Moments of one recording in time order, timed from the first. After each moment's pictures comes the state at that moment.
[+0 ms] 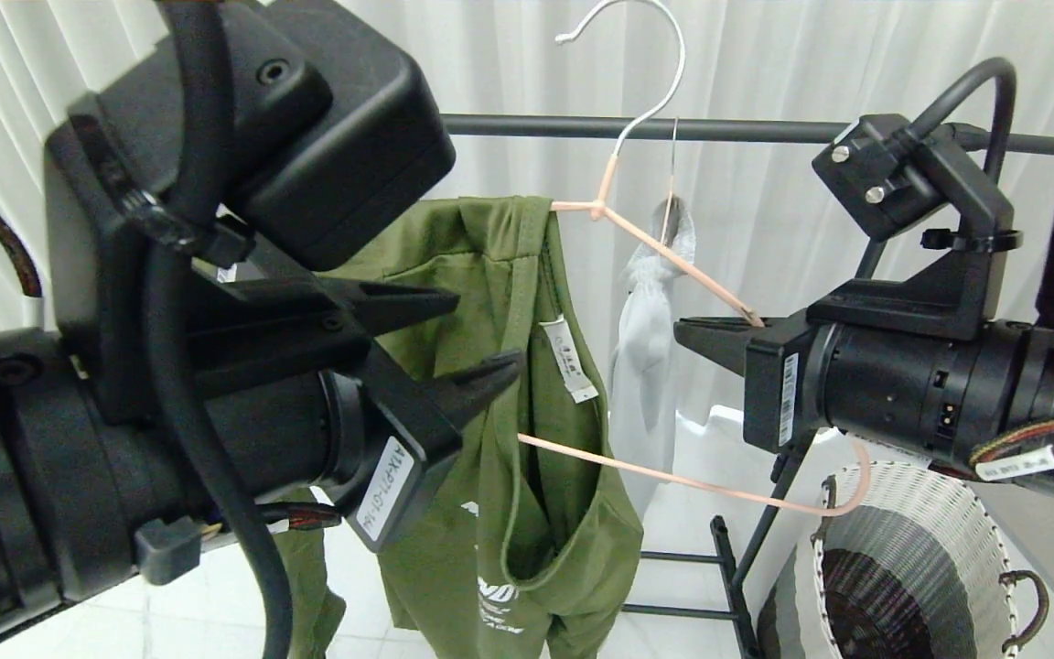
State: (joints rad) left arm -1.04 1.34 -1.13 0.08 0.43 0.34; right arm 1.00 1.46 -1.06 -0.21 -0.23 0.13
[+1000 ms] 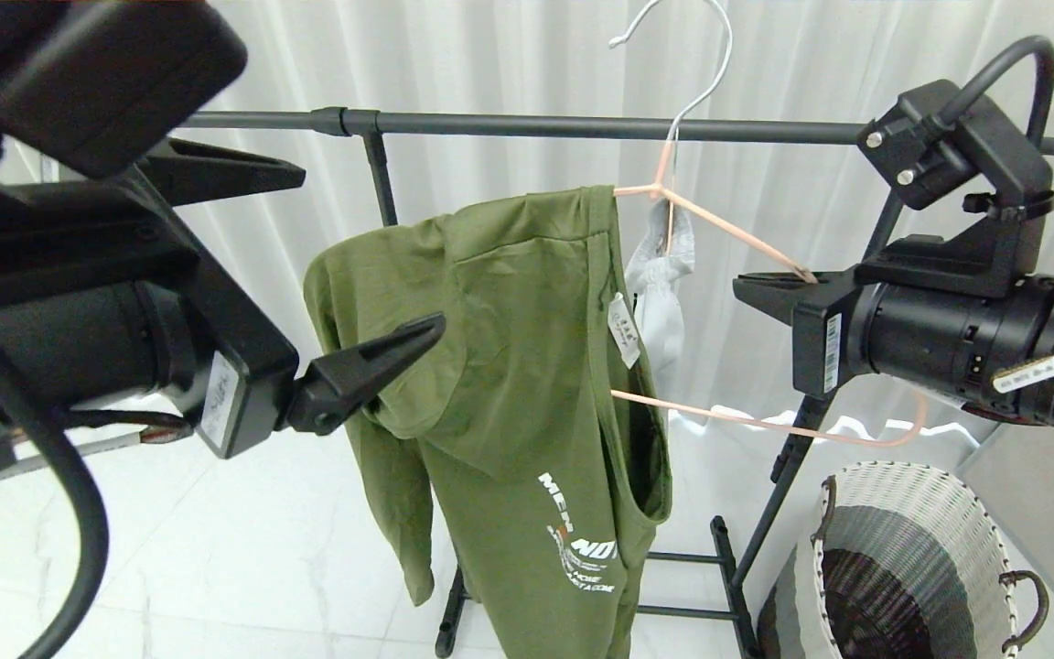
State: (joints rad) left arm -0.89 1.24 -1.13 0.05 0.39 0.59; right arm 0.87 1.43 -1.06 -0.23 -0.23 -0.08
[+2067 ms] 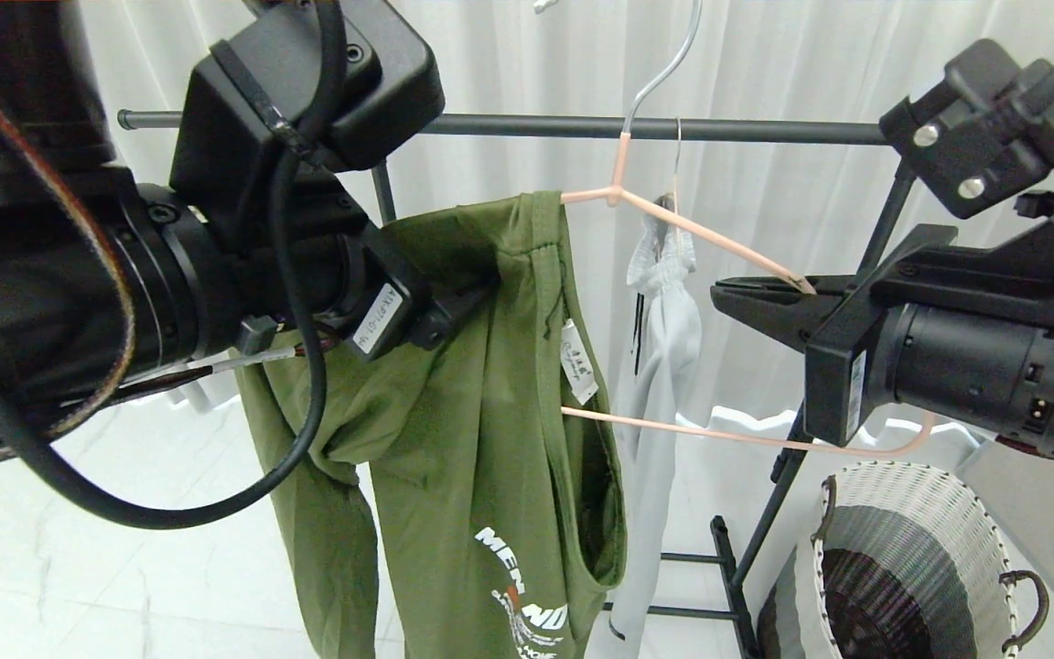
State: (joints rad) left arm -0.75 1.42 -1.18 -0.11 0.29 0.69; right arm 1.01 1.39 -1.06 -0.23 -0.24 -0.17
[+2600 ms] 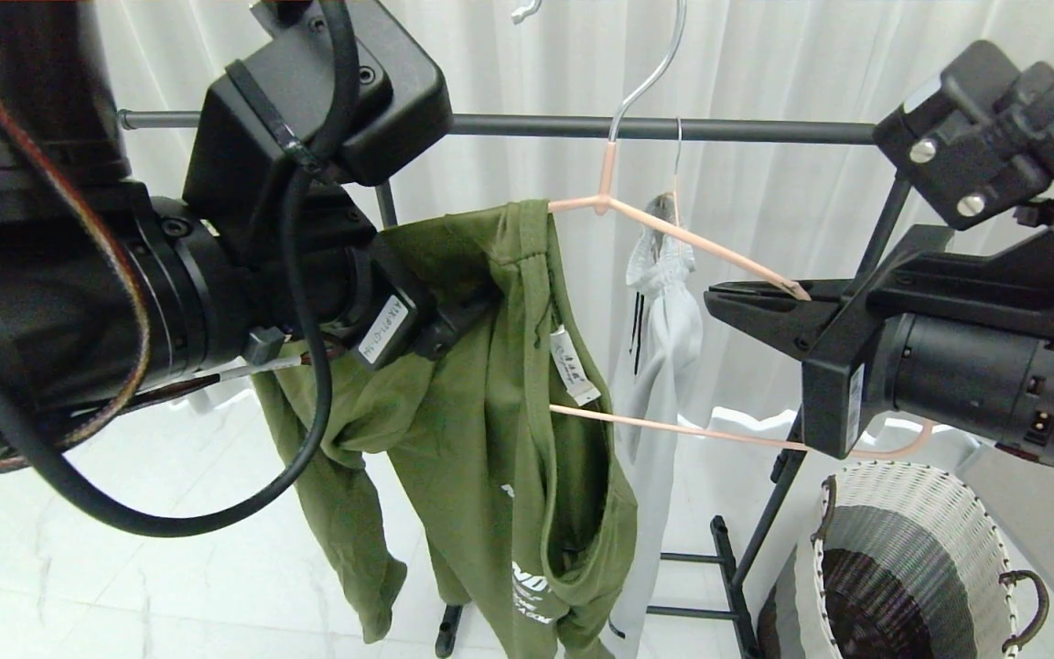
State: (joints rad) left arm -0.75 1.42 -1.16 -0.11 0.27 0.69; right arm 1.03 1.39 -1.06 -0.23 -0.24 -0.21
